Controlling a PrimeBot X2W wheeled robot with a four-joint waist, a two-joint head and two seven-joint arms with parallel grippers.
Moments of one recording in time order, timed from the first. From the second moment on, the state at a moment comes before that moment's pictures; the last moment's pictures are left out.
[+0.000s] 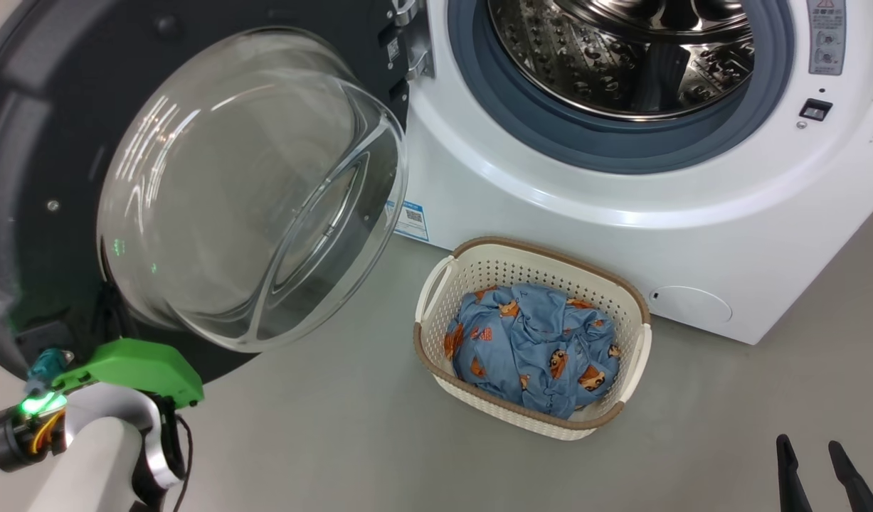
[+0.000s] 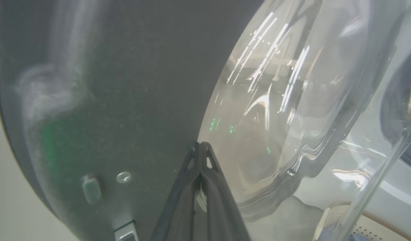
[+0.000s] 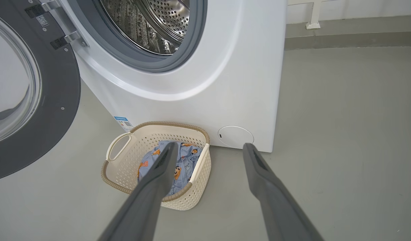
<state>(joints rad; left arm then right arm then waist) -0.44 0.27 -0.34 0.47 -0.64 0.45 -0.25 0.16 -0.12 -0.22 0.19 0.32 0.13 -0.25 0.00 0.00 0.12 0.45</state>
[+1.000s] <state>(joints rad) -0.35 0.22 -0.15 0.35 -0.52 0.35 -0.26 0.17 -0.07 -0.23 0.22 0.32 0.13 -0.25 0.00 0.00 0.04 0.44</state>
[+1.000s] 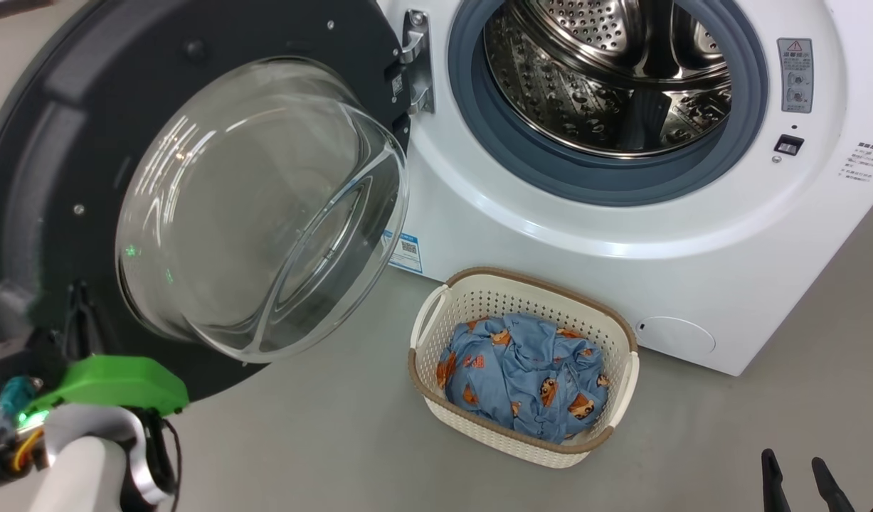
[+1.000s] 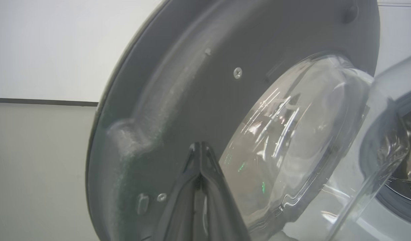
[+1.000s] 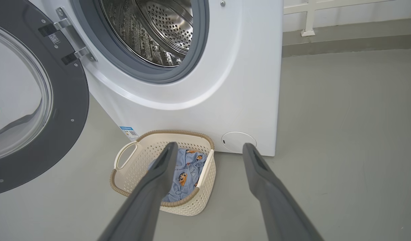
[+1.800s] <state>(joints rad) -0.19 0.23 -0.29 0.00 -0.47 0.31 -0.19 0.16 -0.06 -0.21 0.19 0.31 0.13 -0.25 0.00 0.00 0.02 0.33</state>
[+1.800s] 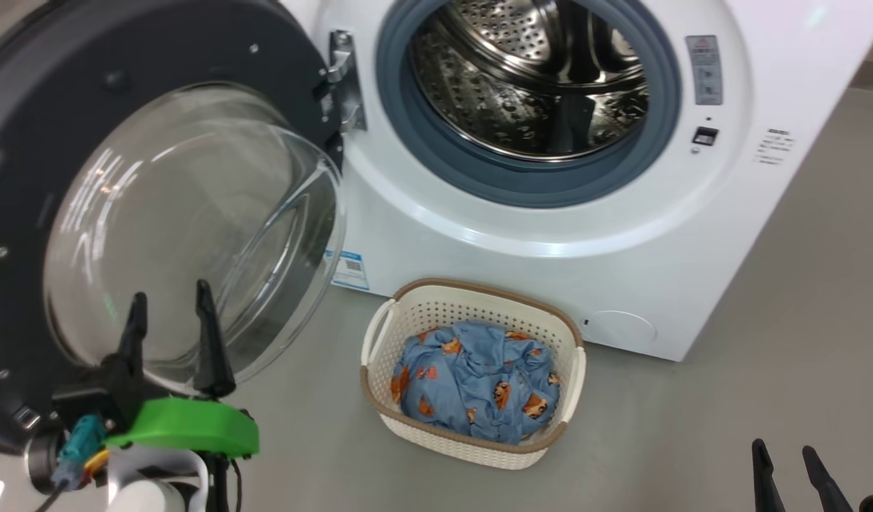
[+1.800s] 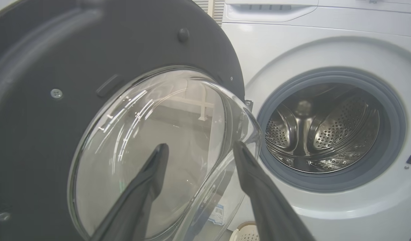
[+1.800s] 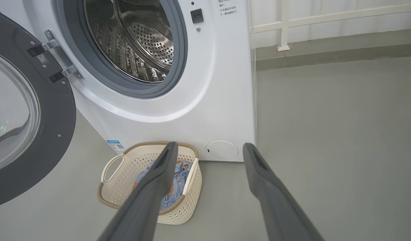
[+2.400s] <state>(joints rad) -0.07 0.18 -0.31 0.12 -0.47 0.17 -0.25 0.16 -0.06 -0.19 0.11 0.28 0.13 -0.25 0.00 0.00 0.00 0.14</state>
